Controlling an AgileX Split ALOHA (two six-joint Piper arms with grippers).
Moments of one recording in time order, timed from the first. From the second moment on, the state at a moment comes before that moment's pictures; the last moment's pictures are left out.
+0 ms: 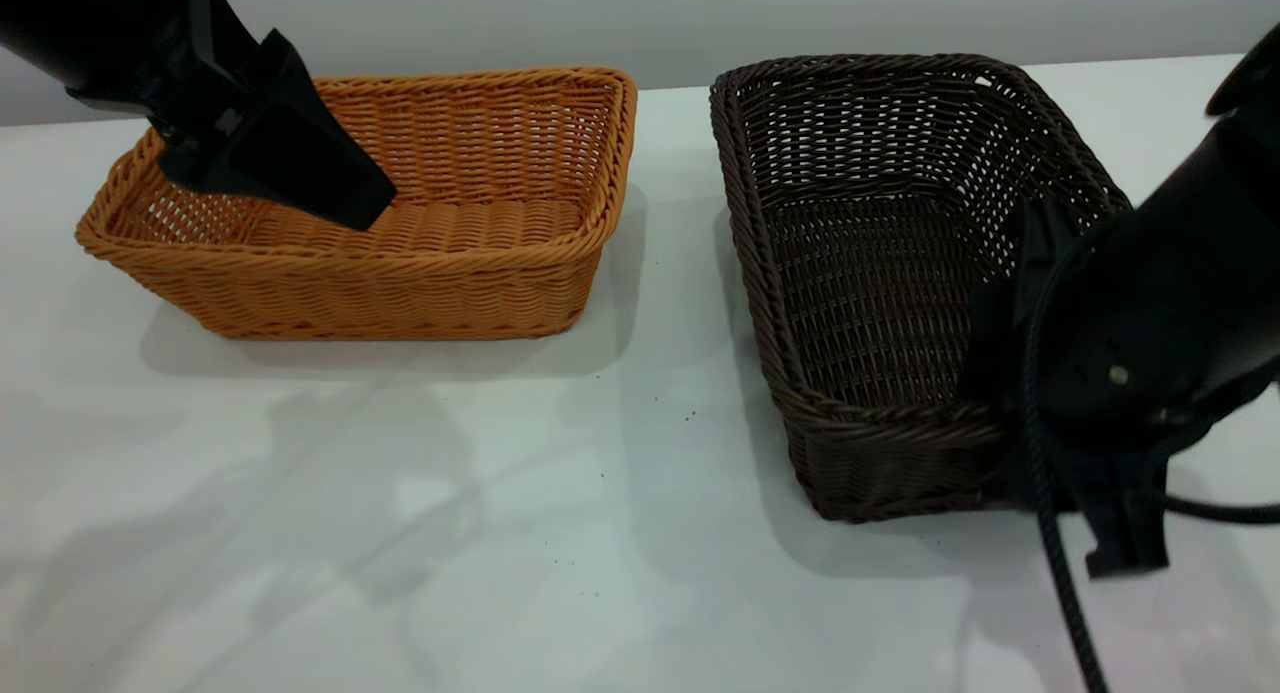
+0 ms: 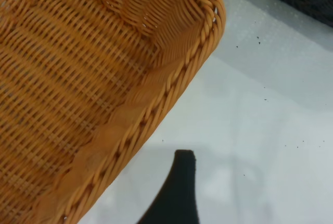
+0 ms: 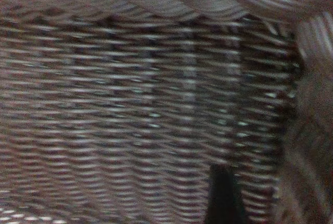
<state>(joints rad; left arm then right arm) -0.25 1.58 -0.91 -0.65 0.61 1.20 0.58 1.88 -0.62 1.62 -0.11 0.48</state>
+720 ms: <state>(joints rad) -0.25 1.58 -0.91 -0.68 0.61 1.20 0.58 1.93 -0.62 1.60 -0.03 0.48</state>
